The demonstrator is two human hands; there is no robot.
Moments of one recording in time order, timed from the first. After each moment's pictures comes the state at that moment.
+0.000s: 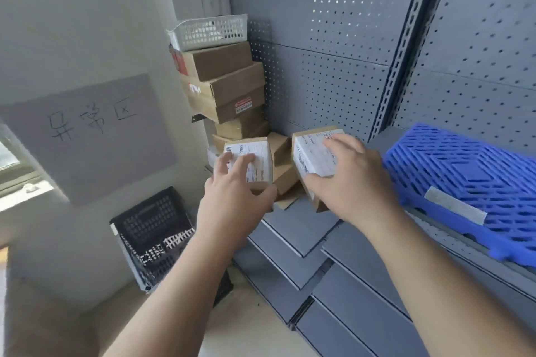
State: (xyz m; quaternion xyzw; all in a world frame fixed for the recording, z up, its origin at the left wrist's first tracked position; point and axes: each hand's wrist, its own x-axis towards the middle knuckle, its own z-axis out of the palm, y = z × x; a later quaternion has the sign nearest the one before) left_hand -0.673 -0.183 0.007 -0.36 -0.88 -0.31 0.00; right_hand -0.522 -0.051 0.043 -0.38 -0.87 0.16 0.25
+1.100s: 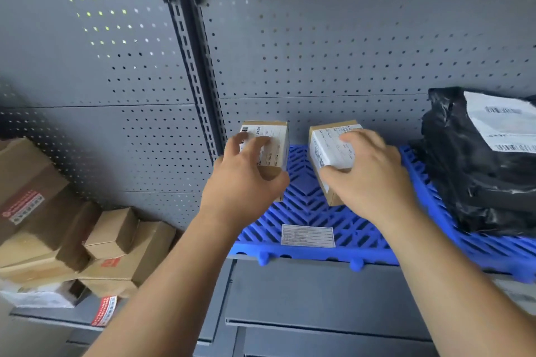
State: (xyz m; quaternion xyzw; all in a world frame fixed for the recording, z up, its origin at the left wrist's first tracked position) left_hand -0.557 0.100 0.051 -0.69 -0.65 -0.32 -0.10; right_hand -0.347 0.093 0.059 -0.69 -0.65 0.07 0.31
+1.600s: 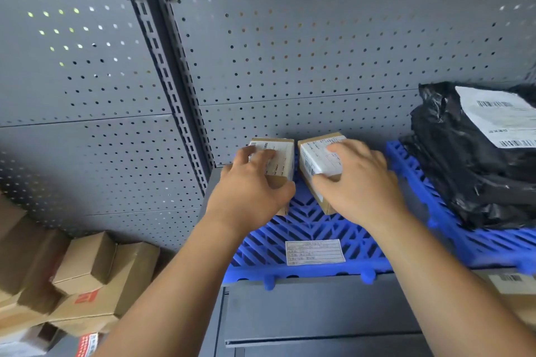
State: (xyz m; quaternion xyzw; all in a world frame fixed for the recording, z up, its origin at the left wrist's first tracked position) left_hand -0.557 0.145 0.038 -0.74 -0.61 -0.23 -0.16; right_hand -0.361 0.118 0.041 -0.73 -0.64 0.06 0.26
